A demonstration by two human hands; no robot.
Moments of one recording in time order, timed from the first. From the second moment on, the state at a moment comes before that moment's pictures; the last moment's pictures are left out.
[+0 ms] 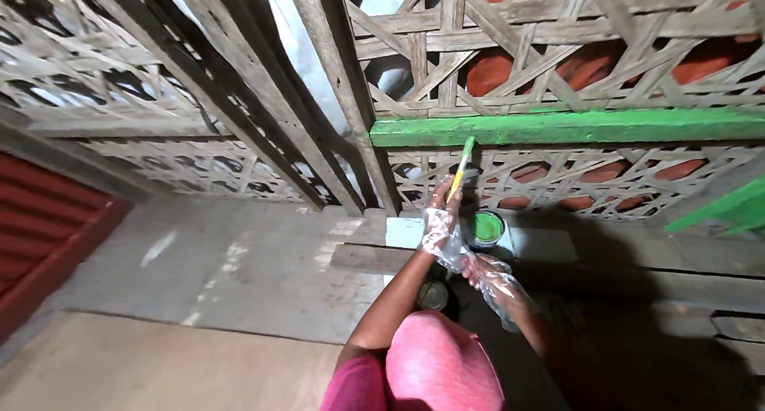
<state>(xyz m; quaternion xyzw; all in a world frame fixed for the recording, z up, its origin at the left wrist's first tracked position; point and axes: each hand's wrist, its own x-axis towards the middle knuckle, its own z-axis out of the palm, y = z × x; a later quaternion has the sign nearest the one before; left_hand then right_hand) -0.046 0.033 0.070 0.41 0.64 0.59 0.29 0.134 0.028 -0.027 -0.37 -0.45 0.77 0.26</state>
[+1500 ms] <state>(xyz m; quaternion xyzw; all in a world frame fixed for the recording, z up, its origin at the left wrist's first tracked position) -0.135 -0.005 0.074 0.43 0.74 0.50 0.09 0.143 0.029 -0.034 -0.40 -0.44 0.76 0.25</state>
